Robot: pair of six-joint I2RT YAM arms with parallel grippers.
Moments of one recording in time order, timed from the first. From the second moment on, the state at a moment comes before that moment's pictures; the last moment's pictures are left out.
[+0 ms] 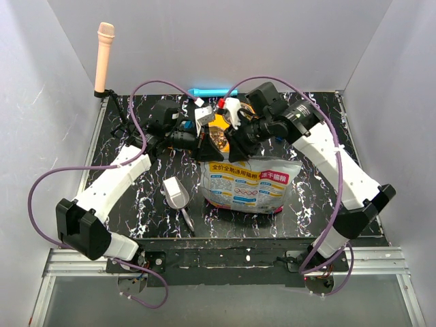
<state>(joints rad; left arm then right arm) -0.49 1.41 1.32 -0.45 1.01 0.13 0.72 1.59 1.91 -1.23 -0.45 -0.17</state>
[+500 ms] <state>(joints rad) -0.49 1.38 1.28 -0.40 0.99 0.08 0.74 1.65 1.93 -1.16 -0.47 -0.21</state>
